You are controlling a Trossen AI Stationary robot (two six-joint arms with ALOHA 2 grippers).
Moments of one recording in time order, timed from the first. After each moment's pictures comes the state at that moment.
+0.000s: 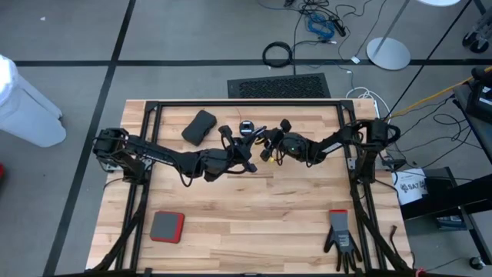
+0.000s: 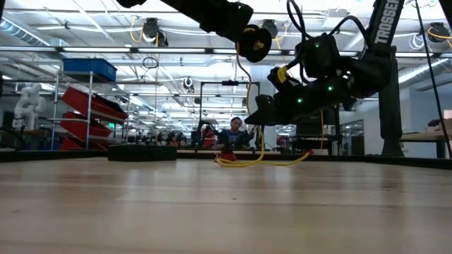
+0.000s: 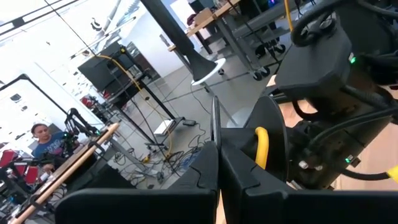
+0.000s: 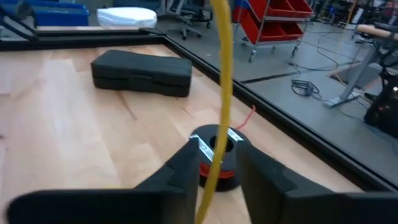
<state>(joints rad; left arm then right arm) -0.13 1.66 1.06 0.56 -0.86 0.58 -0.22 1.82 0.58 1.02 0.39 -0.02</state>
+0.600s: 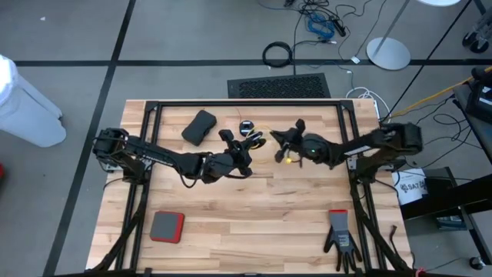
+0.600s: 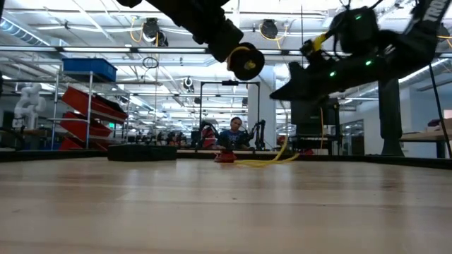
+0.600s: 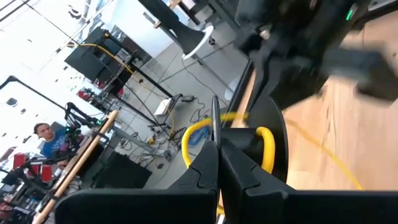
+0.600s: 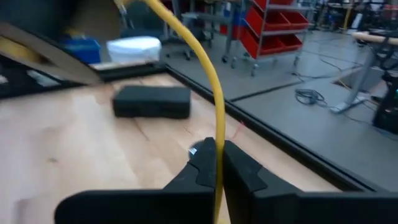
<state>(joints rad) -0.14 1.66 1.06 0.34 -0.89 0.56 -0.17 1.44 0.38 0.94 0.42 0.06</state>
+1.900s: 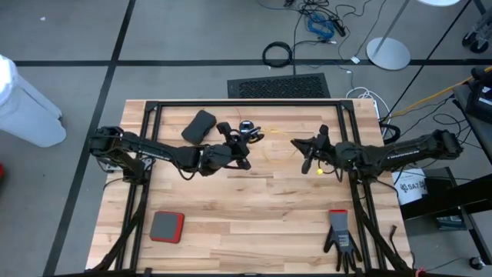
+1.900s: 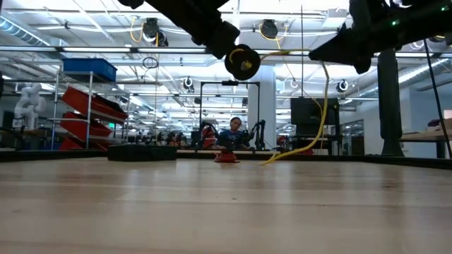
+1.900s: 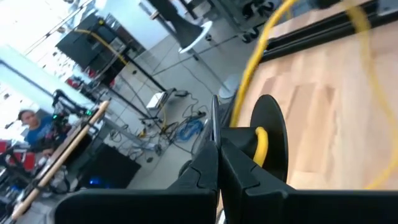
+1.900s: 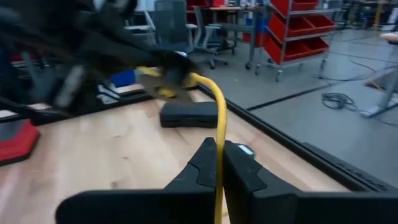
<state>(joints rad) -0.07 1.61 1.06 0.27 -0.82 0.48 0.10 0.79 0.34 0.32 0.57 0.14</state>
